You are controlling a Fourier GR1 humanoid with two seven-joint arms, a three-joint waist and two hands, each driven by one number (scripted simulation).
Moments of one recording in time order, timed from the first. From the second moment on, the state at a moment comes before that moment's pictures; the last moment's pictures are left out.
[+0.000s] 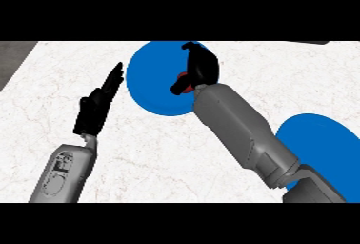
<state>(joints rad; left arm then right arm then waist) -0.36 0.14 -0.07 -1.36 -0.11 0.03 0.09 -1.14 0.00 0.47 -0.53 0.42 -0.49 0.60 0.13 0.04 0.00</state>
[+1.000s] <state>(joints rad) -0.28 0.18 0.00 -1.40 -0.09 0.04 0.10 -0.92 -0.04 0.33 -0.77 0.13 -0.90 0.28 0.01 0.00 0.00</state>
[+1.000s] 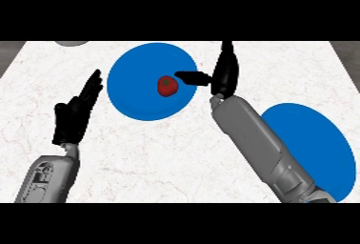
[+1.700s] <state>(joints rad) -0.25 0.19 0.04 -1.42 -0.10 0.02 0.10 -0.55 -0.21 0.23 -1.13 0.12 -0.68 0.19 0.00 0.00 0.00</state>
